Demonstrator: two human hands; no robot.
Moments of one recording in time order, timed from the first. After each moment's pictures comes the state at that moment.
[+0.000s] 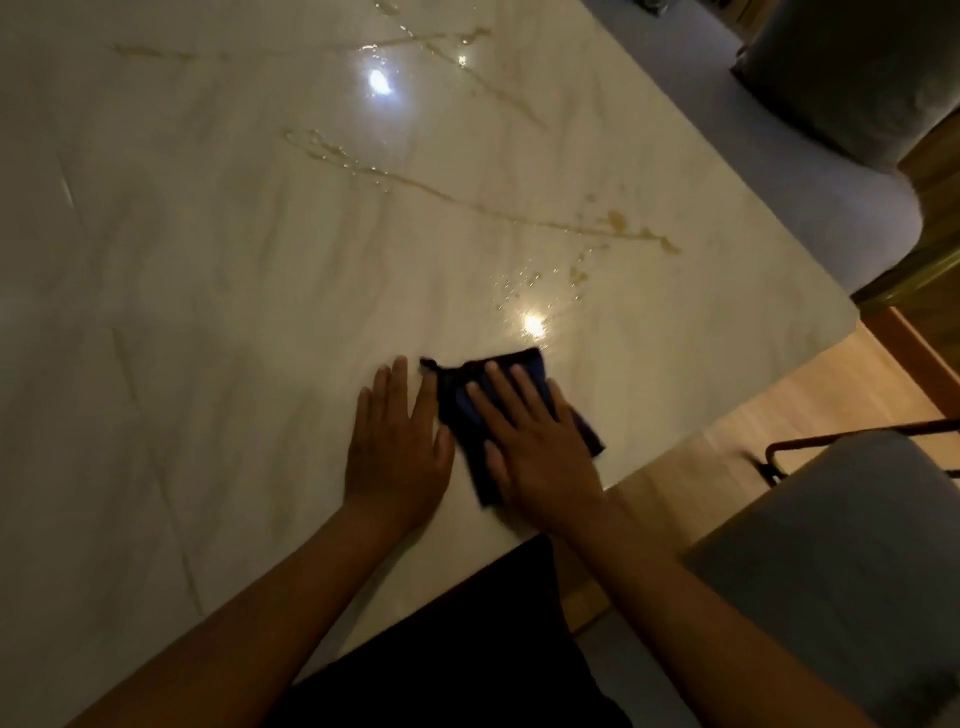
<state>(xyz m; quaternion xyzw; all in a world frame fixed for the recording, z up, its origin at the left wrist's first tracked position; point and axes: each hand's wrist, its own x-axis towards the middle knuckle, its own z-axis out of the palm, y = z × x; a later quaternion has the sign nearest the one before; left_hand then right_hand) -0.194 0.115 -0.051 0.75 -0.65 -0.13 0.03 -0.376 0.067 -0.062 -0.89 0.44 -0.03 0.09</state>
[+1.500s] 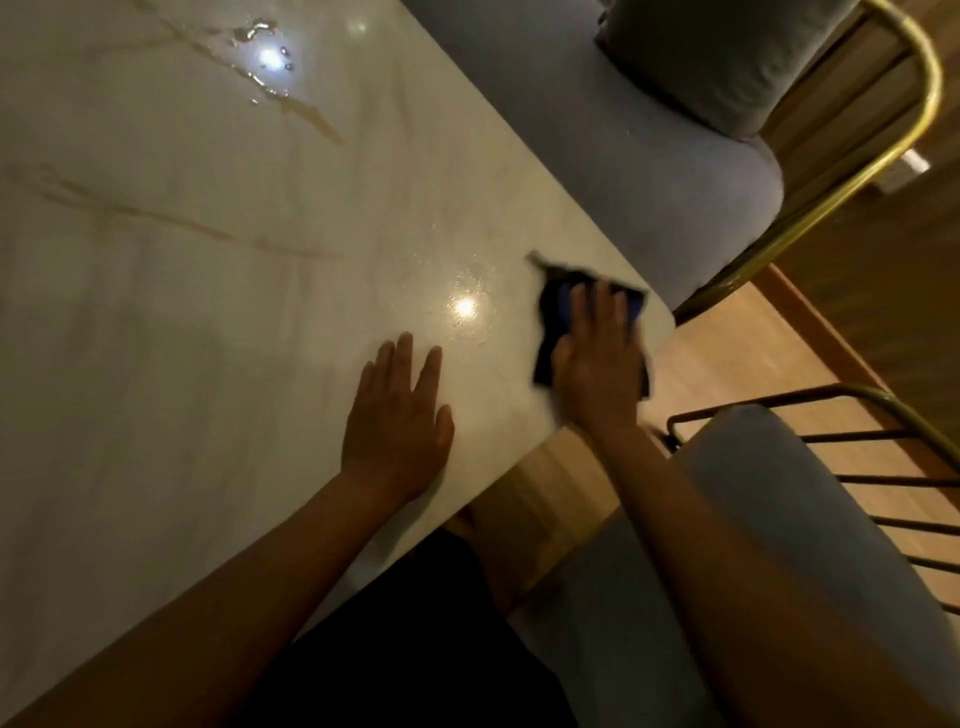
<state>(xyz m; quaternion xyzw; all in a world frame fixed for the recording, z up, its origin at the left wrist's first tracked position) -0.372 -0.026 -0.045 0.68 -0.72 -0.17 -0.01 -0.600 -0.109 -0.058 -0.71 0.70 -0.07 0.09</state>
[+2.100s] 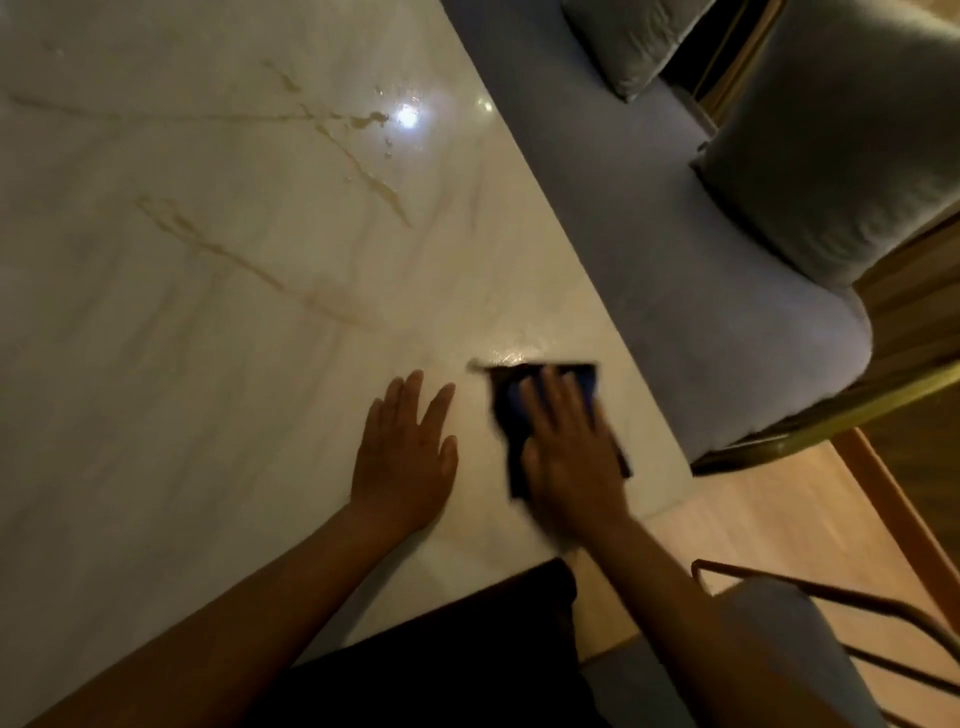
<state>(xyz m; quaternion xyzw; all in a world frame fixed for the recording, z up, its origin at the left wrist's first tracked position) -0.399 -0.082 -0.044 0.78 -0.60 -0.17 0.06 -0.596 -0.163 -0.060 -0.88 0.46 -0.05 0.10</state>
